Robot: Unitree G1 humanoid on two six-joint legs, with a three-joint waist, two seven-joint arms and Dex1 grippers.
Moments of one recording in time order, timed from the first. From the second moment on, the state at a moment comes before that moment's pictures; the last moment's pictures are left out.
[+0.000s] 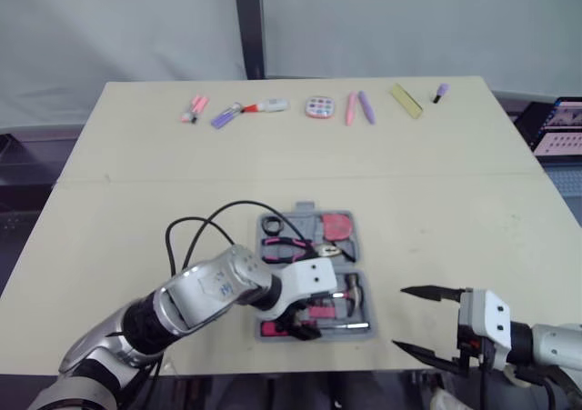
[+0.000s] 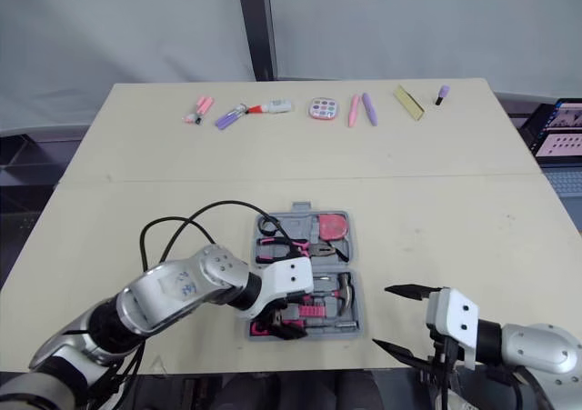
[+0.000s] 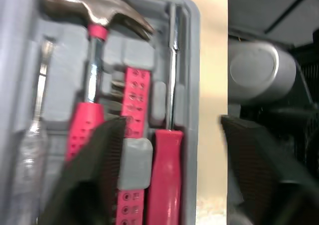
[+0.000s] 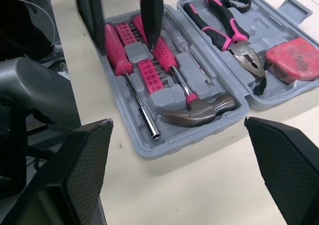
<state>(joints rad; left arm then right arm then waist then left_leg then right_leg) -0.62 0.55 -0.64 -0.58 -0.37 1.33 -0.70 0.44 -0.82 -0.25 -0.47 0.40 0.04 1.09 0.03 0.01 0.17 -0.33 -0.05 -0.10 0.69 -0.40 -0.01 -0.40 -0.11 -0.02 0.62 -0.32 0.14</state>
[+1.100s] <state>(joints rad) -0.11 0.60 -0.41 -0.26 -0.16 0.18 -0.92 0.40 -0.81 -0.25 -0.47 0.41 0.05 1.07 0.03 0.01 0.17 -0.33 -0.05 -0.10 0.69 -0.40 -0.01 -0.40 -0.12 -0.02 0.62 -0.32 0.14</state>
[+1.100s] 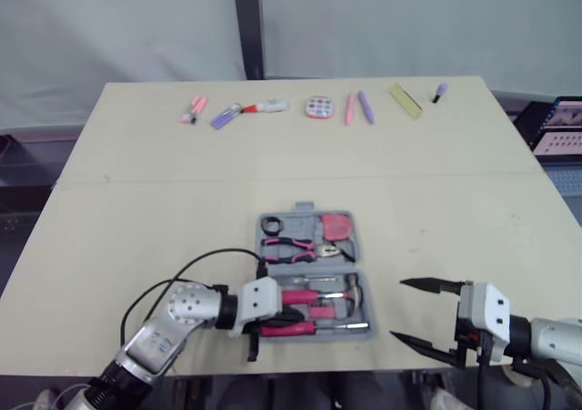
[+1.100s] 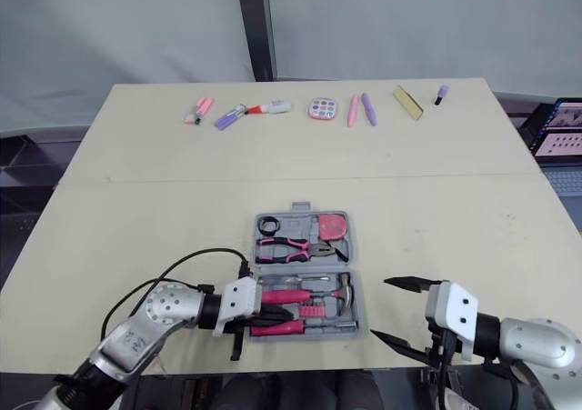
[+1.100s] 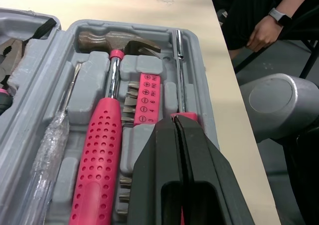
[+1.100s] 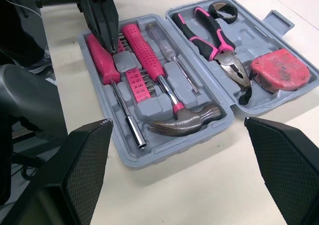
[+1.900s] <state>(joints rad) -0.12 0.56 -0.43 -0.18 -0.10 0.15 -0.97 0.43 -0.81 -0.28 -0.47 0.41 0.05 1.04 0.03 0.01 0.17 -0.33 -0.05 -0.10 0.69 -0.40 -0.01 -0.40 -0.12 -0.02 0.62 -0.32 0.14</state>
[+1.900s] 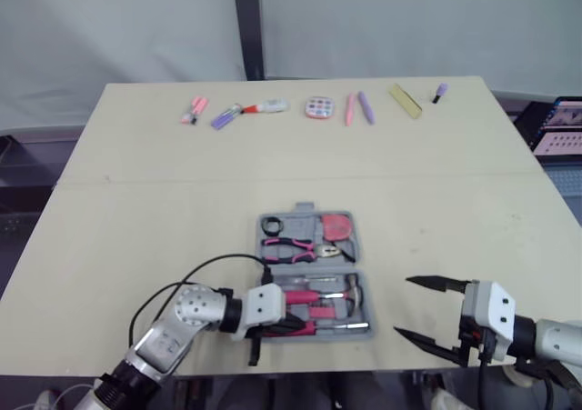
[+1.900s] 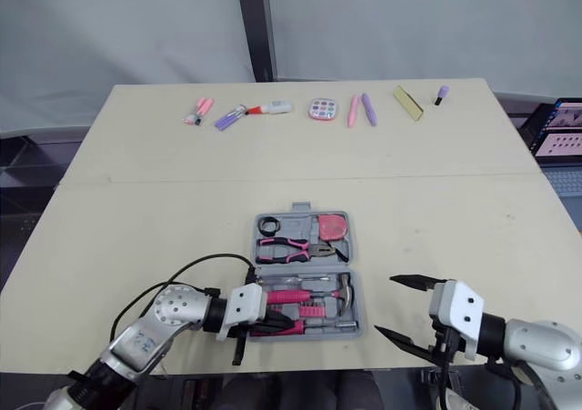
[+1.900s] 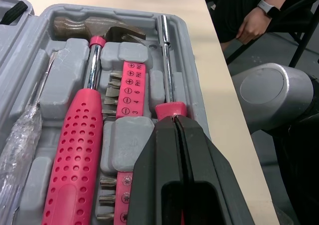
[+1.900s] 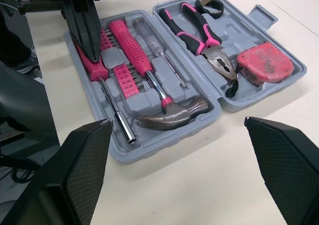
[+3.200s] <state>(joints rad) -0.13 0.54 -0.49 -0.07 -0.07 0.04 -0.96 0.47 -0.80 -0.31 -0.53 0.42 0.07 1.04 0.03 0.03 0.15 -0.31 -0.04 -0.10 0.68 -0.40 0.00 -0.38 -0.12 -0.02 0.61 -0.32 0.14</state>
